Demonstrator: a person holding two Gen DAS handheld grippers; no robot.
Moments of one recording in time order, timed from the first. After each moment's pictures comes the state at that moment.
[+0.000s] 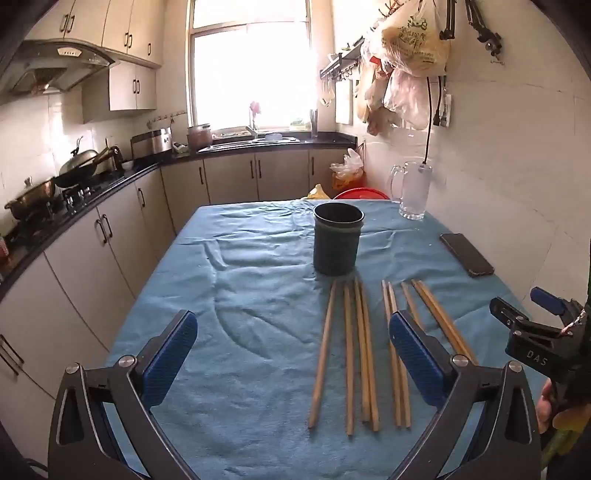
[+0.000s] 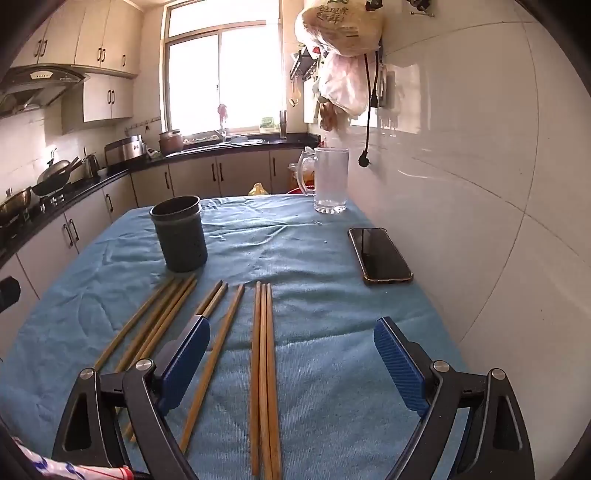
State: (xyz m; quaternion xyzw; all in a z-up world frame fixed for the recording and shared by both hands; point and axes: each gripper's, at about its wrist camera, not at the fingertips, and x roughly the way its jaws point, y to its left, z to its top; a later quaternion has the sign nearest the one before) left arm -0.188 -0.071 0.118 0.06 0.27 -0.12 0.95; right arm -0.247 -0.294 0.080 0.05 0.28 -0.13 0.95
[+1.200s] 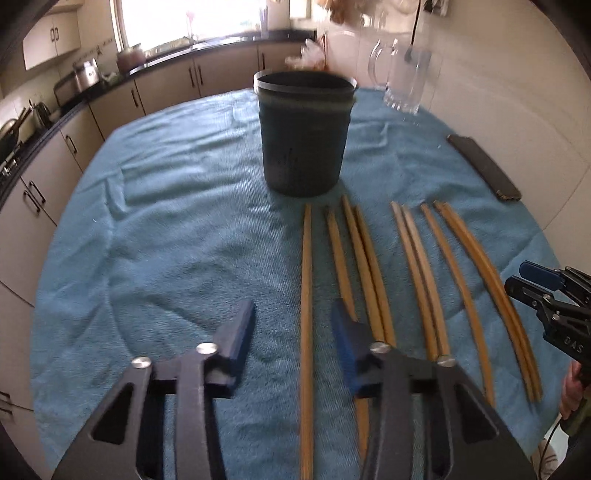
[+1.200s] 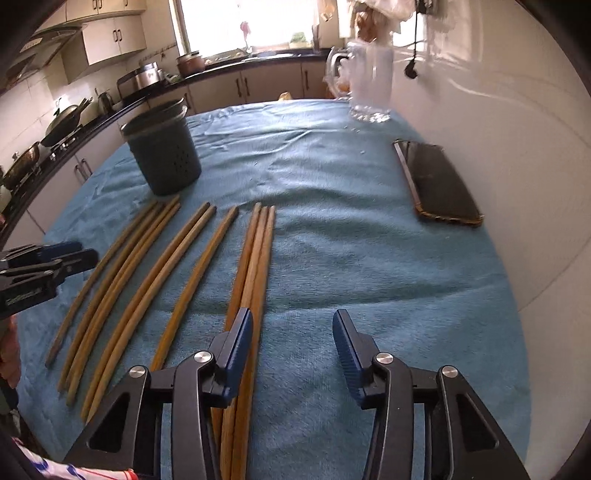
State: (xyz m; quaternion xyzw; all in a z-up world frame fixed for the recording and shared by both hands) left arm -0.049 -0.128 0.022 0.11 0.47 -0.20 0.85; right arm -0.164 -0.329 0.009 0.08 0.45 -0.03 0.89
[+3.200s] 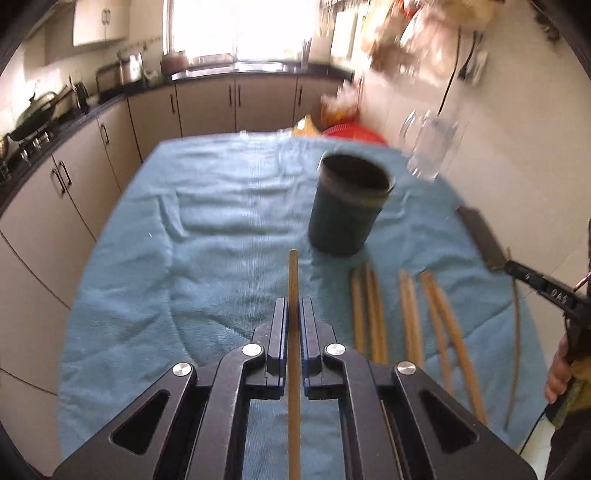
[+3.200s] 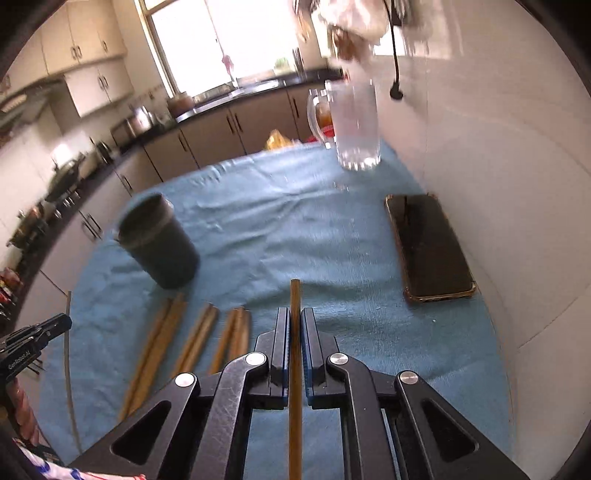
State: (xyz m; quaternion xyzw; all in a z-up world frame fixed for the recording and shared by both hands) left arm -0.070 -0.076 0.099 0.02 0.41 -0.17 0.90; right arm -0.144 -0.367 0.080 0.15 0.38 -0.04 0.91
